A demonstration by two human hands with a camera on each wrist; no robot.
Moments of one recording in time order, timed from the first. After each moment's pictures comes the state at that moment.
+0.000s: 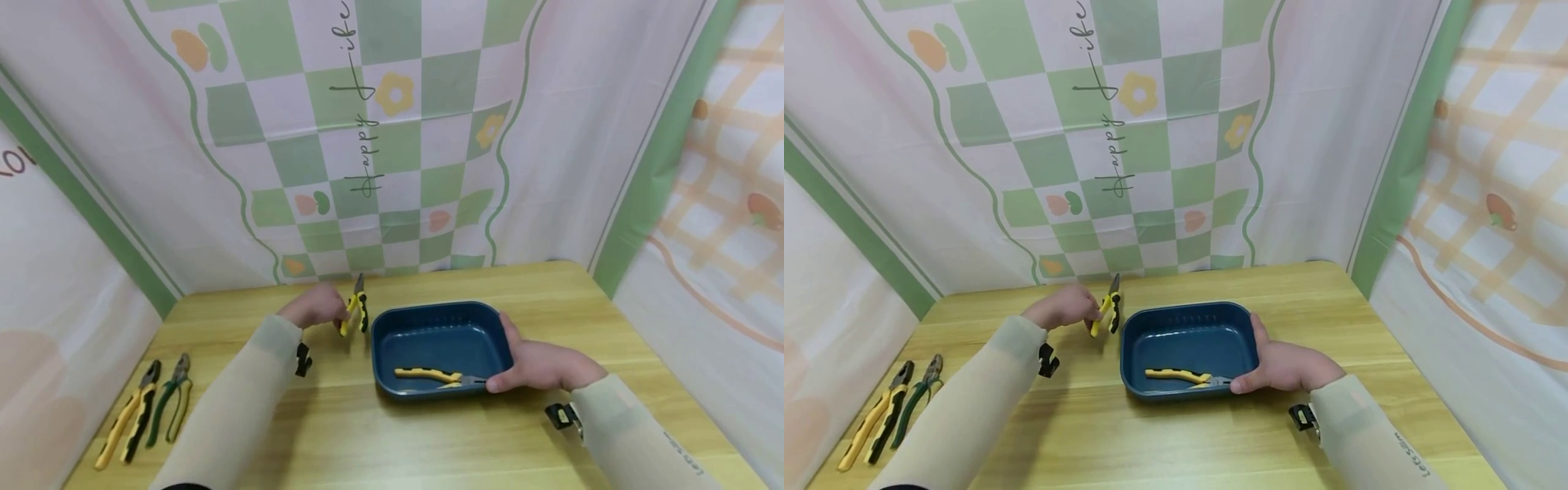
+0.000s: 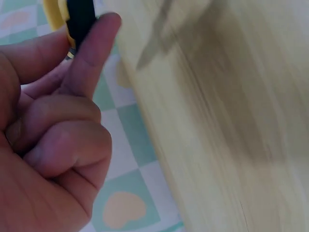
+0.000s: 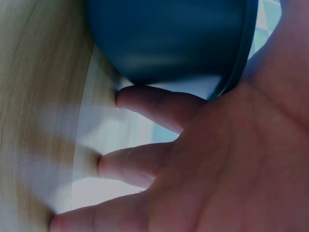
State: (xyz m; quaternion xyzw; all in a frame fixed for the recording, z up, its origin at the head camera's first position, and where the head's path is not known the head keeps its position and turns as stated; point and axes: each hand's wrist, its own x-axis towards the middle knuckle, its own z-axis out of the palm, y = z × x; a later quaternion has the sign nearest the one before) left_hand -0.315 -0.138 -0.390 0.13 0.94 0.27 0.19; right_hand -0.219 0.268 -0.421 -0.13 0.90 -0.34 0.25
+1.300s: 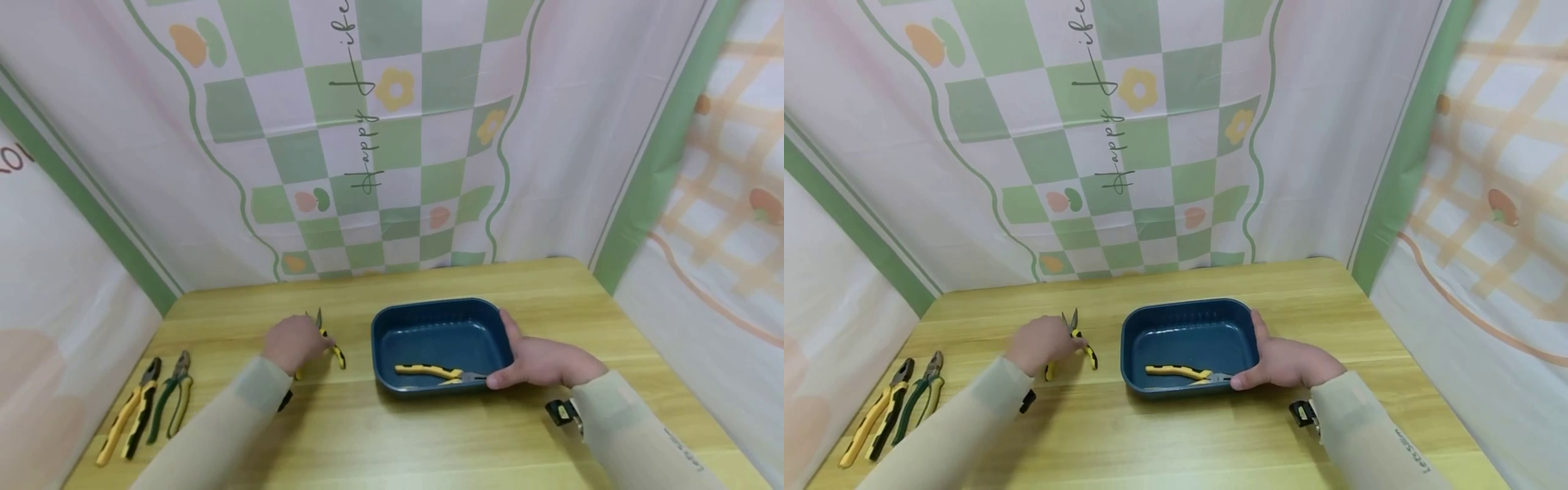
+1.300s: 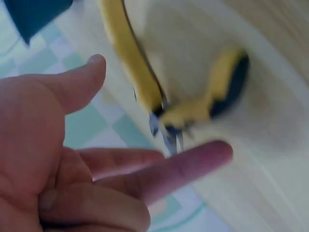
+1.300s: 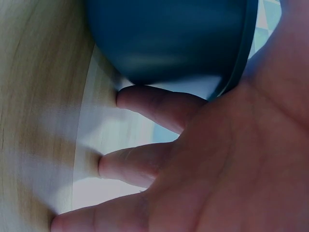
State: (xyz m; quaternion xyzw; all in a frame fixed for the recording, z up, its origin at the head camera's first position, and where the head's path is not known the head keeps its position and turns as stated) left_hand -0.252 -0.154 -0.415 0.00 0.99 0.07 0.12; right_hand -0.222 0.269 -0.425 -0.13 0.90 -0.34 0.24
